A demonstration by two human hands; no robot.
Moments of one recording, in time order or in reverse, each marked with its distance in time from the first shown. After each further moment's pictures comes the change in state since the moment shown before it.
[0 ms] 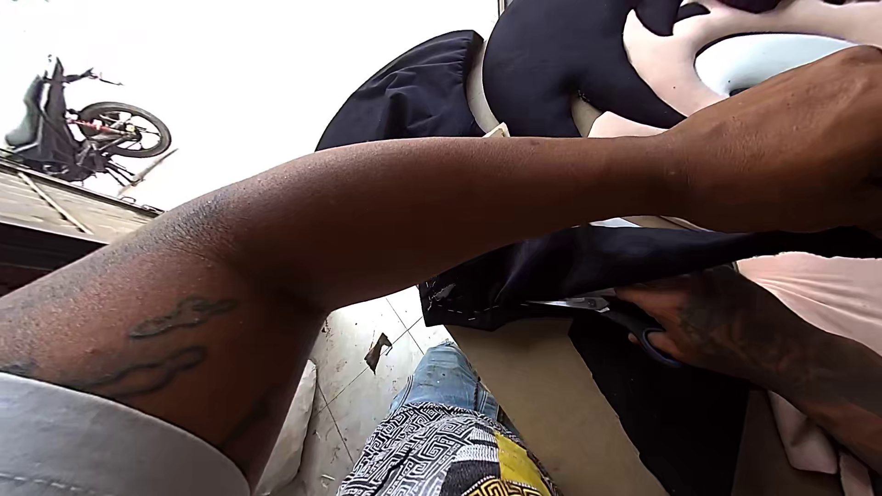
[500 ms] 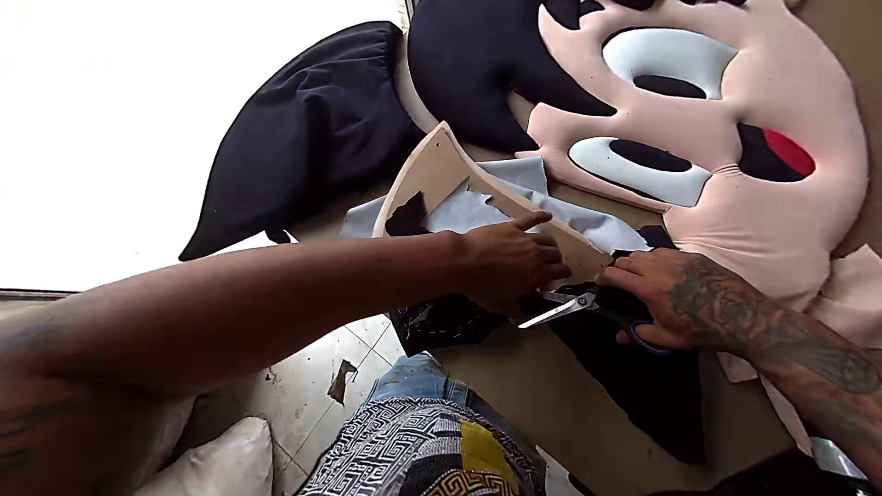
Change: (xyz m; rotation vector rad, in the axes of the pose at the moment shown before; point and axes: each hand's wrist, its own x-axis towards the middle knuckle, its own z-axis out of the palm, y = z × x) left_hand -0.170 -0.014 0.019 0.356 -0.793 -0.105; right_hand -0.027 0.001 0.013 0.041 -0.191 0.134
